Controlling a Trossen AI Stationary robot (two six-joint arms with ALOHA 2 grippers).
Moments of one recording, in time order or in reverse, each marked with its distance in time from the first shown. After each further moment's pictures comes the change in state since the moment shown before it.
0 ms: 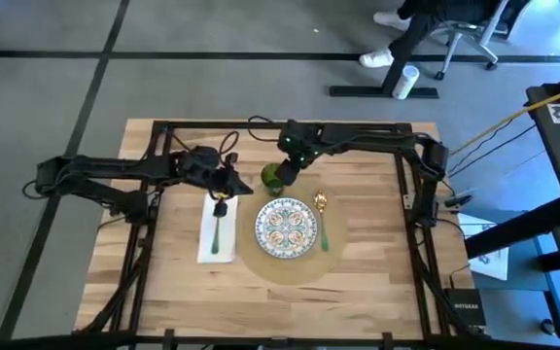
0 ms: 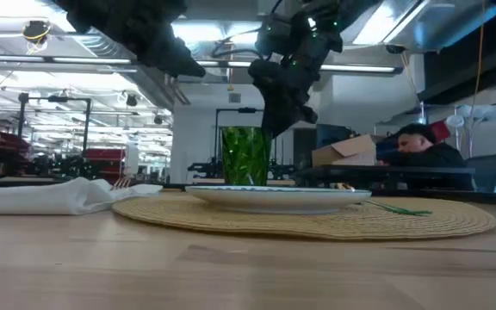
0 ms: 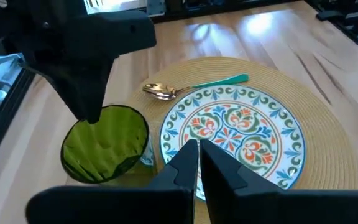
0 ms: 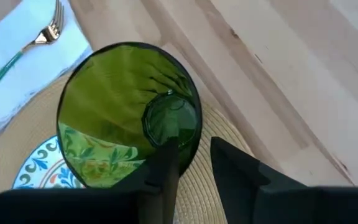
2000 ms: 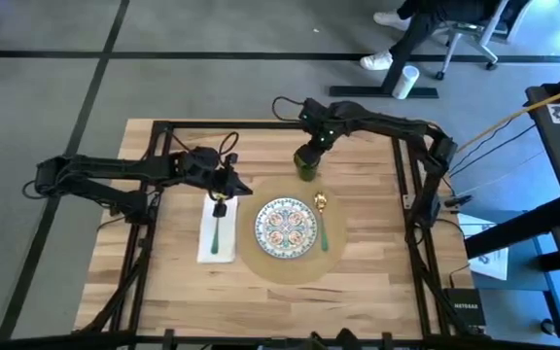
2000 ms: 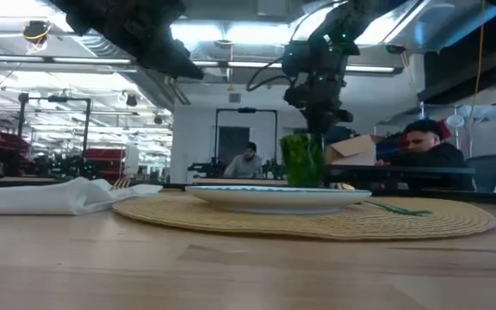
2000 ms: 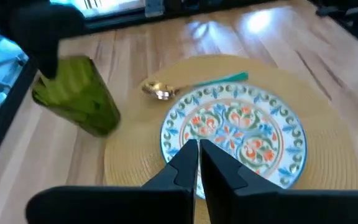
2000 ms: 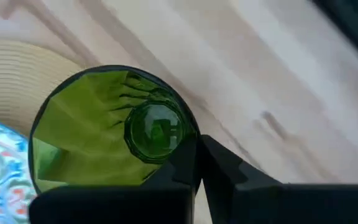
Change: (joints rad) left arm -0.001 0.001 -0.018 -0.006 0.000 0.017; right arm -0.218 -0.061 -0.007 -0.281 0.133 -0.100
